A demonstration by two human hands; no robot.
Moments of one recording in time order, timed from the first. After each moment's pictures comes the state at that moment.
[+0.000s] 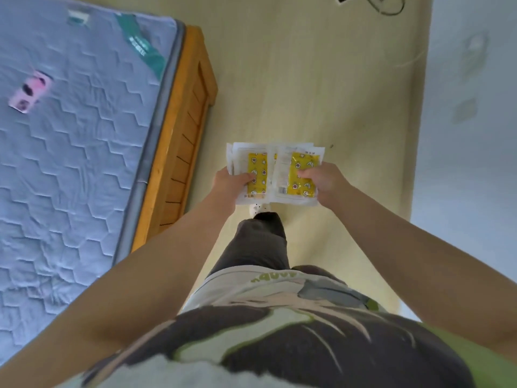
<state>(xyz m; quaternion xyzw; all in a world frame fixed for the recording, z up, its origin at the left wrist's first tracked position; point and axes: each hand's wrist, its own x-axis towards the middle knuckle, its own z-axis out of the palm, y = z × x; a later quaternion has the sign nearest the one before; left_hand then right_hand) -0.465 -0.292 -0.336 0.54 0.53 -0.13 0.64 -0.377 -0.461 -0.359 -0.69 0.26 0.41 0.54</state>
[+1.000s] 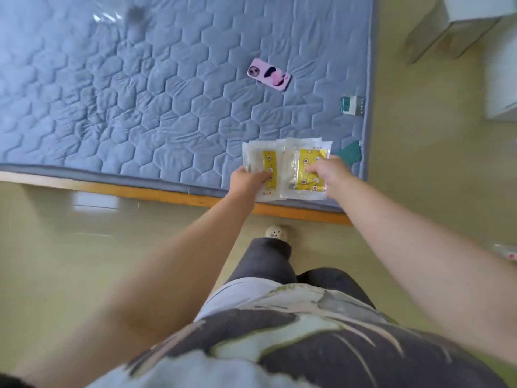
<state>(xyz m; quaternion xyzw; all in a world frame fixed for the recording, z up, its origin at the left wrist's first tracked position) -0.272 0.059 -0.344 0.03 0.73 0.39 0.57 -0.125 0.135 -0.326 -0.73 -0.33 0.59 0.11</state>
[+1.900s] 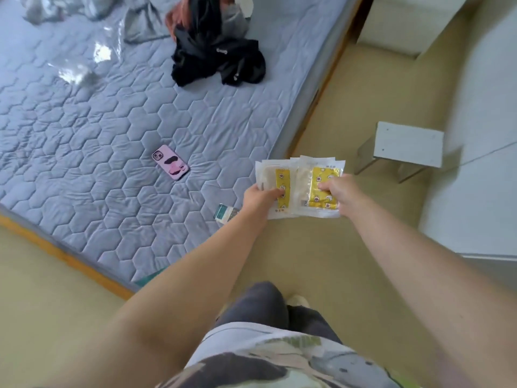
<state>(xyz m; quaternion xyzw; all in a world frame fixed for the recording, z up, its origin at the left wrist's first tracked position) 0.083 0.541 -0.317 -0.06 0.69 0.50 0.52 0.207 0.668 -0.323 -0.65 -0.42 0.63 0.04</state>
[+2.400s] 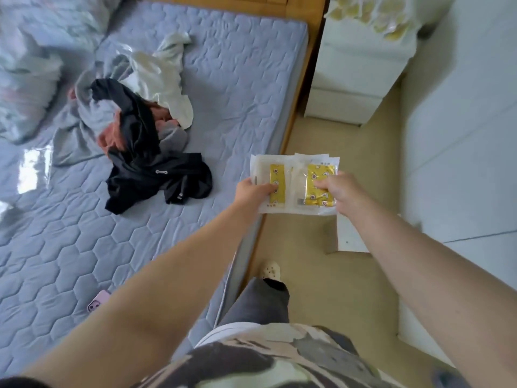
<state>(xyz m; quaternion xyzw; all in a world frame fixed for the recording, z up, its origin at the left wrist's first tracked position) -0.045 0.957 -0.278 0.07 0.69 0.47 0.54 0.113 1.056 -0.269 -0.65 -0.42 0.62 0.15</state>
